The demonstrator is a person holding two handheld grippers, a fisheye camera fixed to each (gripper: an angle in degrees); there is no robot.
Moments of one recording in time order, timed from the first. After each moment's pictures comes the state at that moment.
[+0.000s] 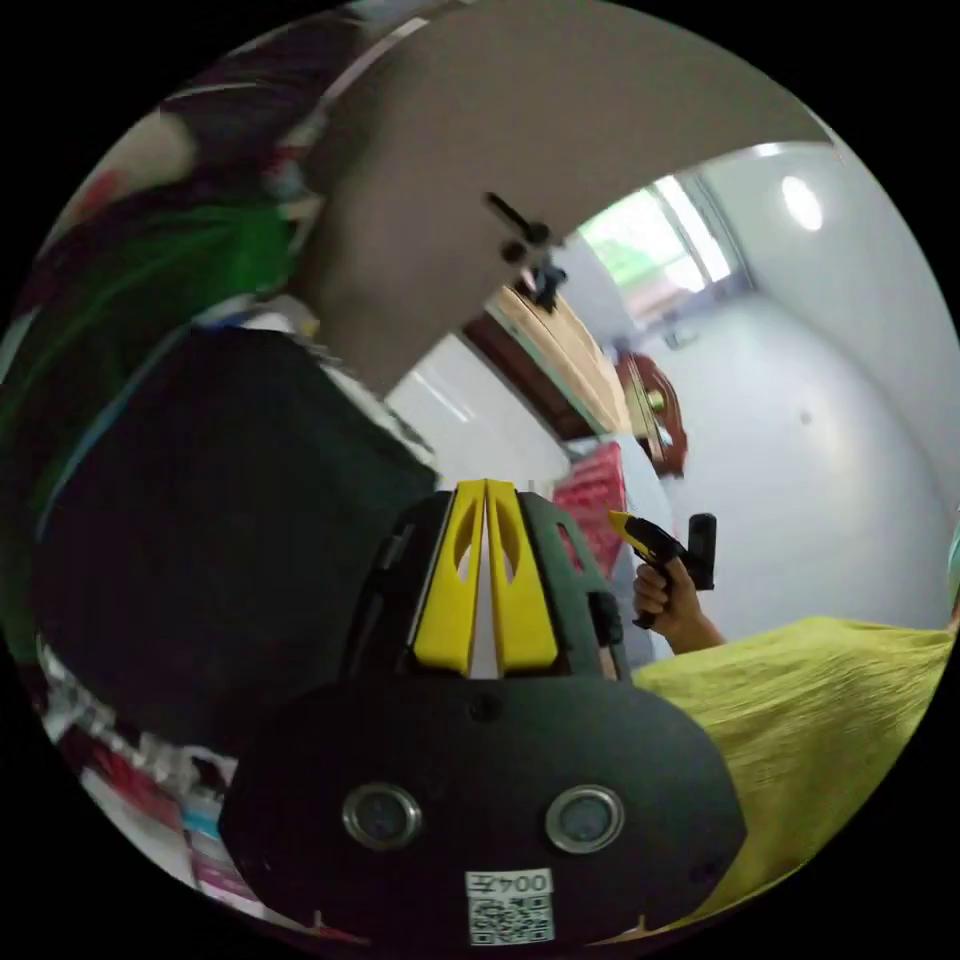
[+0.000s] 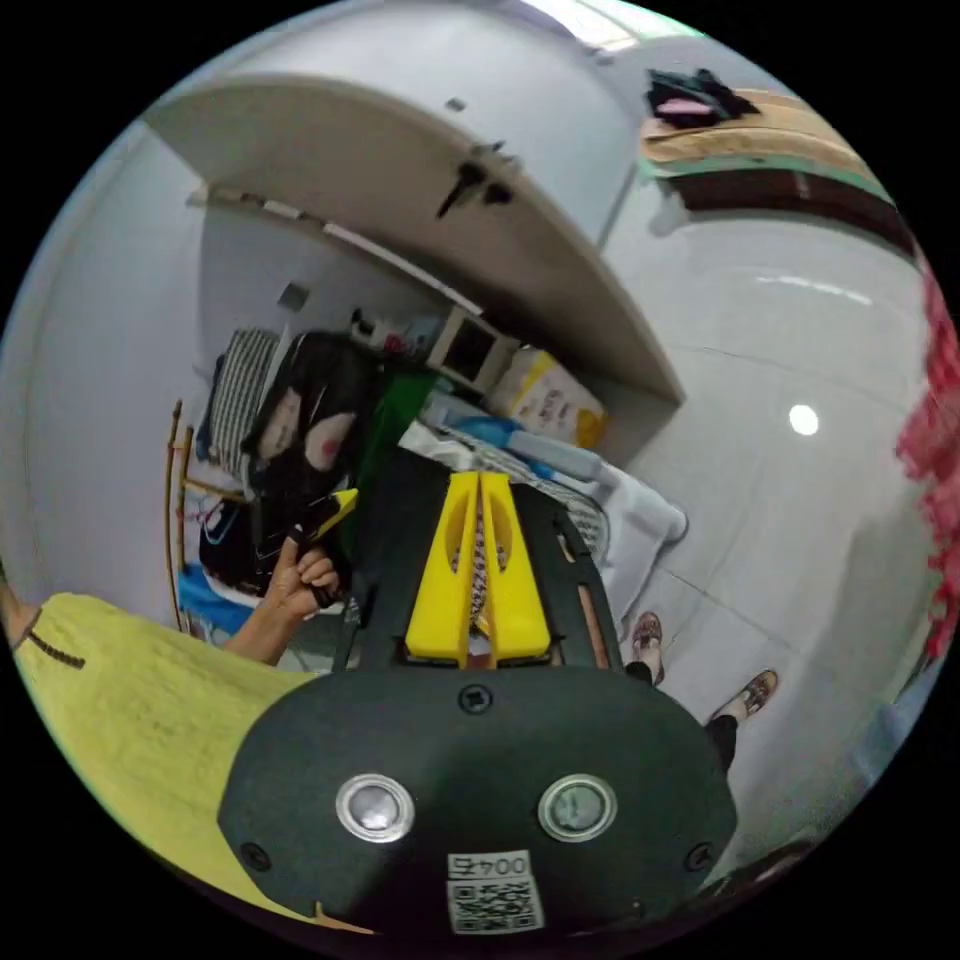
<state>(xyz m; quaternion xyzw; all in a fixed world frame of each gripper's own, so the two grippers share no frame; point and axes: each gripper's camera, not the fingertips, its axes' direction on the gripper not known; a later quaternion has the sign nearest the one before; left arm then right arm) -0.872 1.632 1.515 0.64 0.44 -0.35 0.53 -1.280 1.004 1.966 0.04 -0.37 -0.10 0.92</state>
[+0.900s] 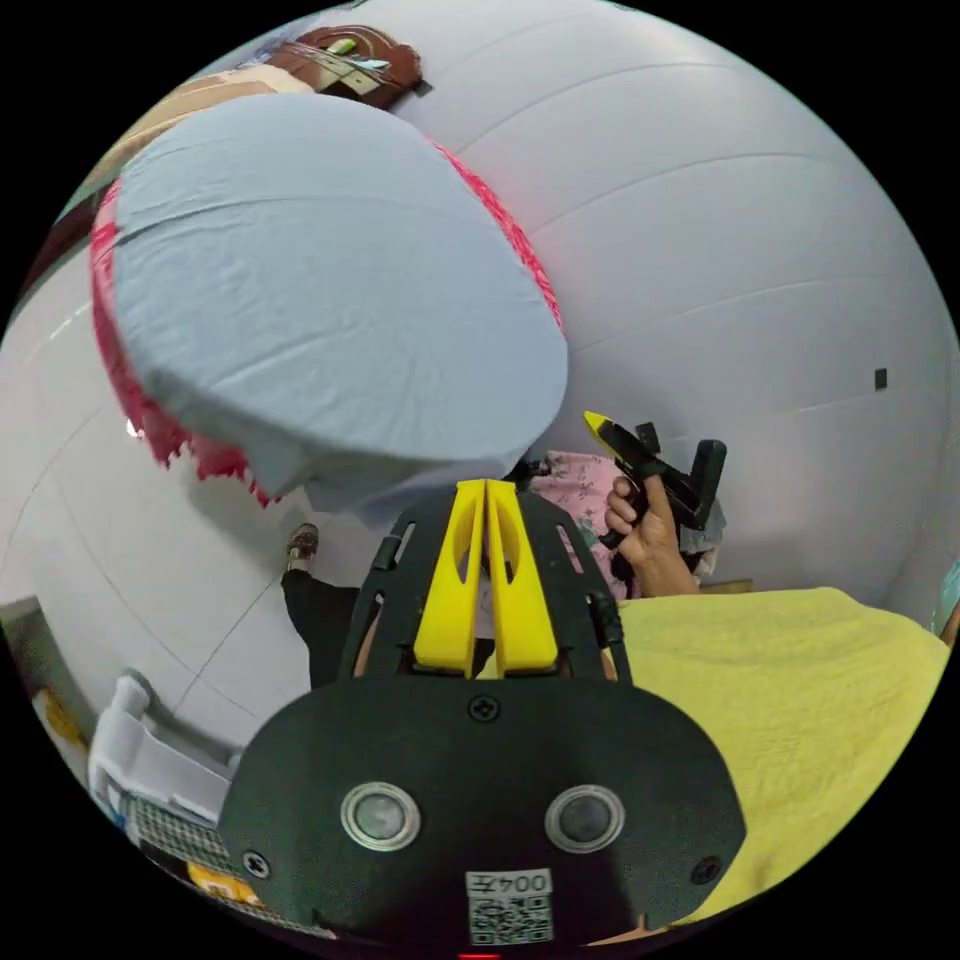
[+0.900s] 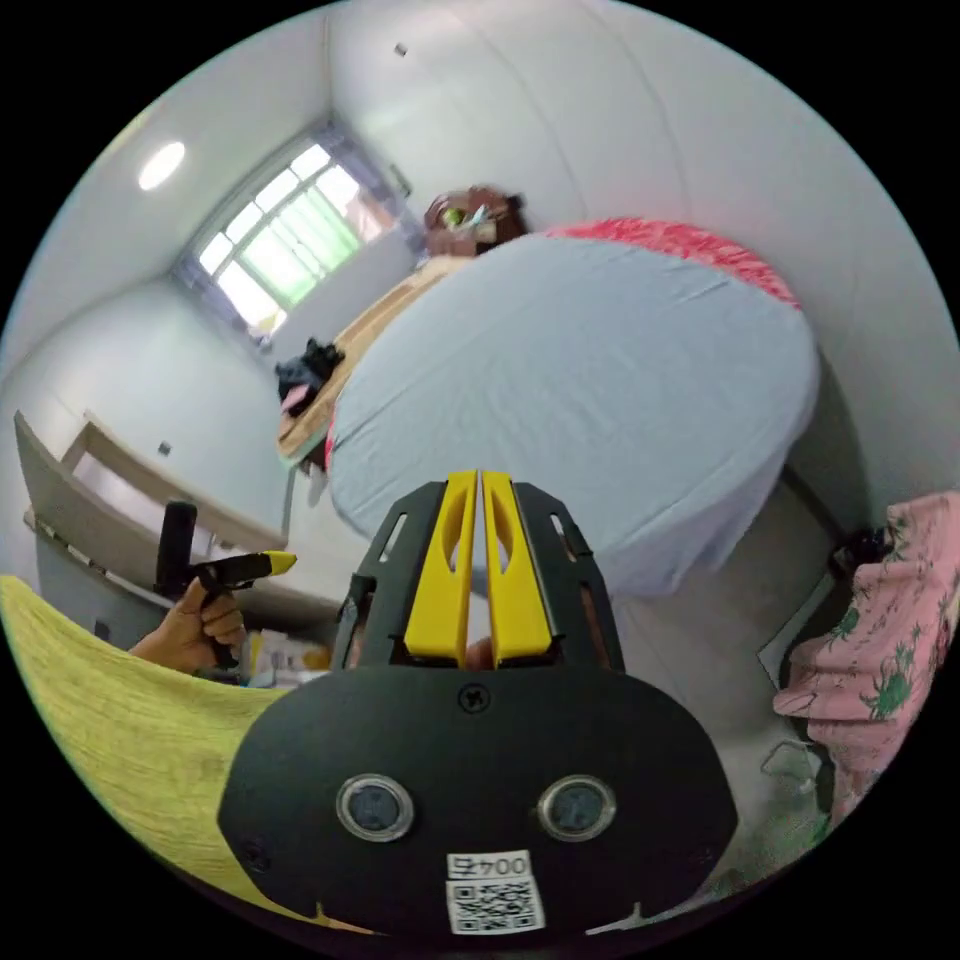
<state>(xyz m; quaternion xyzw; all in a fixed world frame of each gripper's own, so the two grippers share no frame) -0.355 0.766 0.927 0.50 0.38 0.19 0.75 -0.758 1.267 1.120 0.32 -0.06 0.33 0.89</state>
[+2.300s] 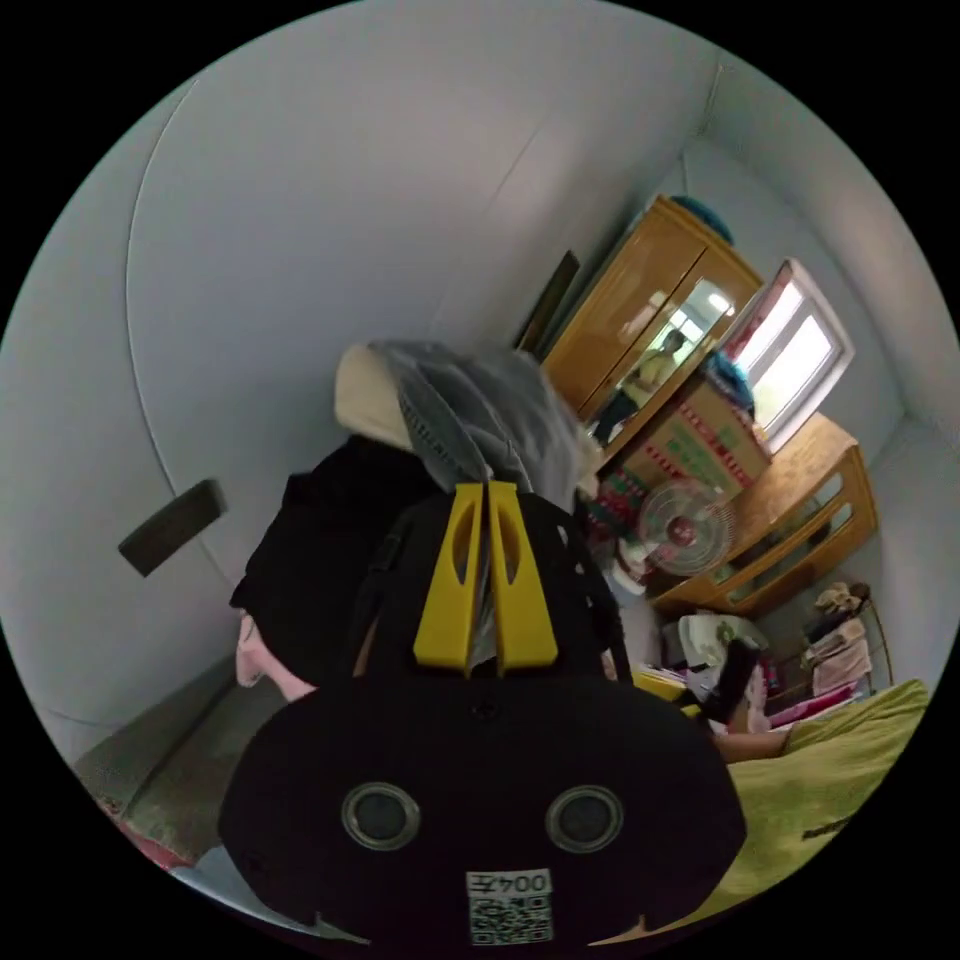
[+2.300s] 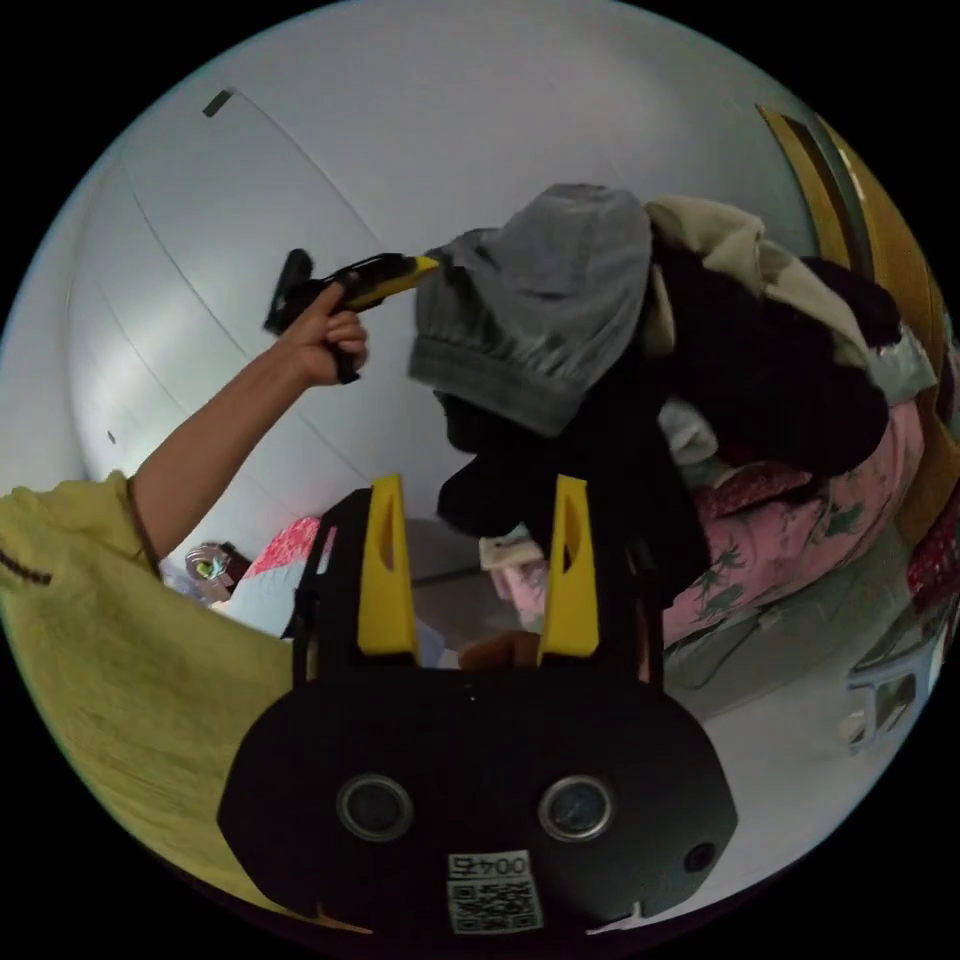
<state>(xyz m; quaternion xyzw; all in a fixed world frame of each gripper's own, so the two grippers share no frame) 0.720 0.321 0.632 0.34 0.11 0.78 0.51 -0.984 1.821 0.179 0.45 0.18 0.69 0.54</state>
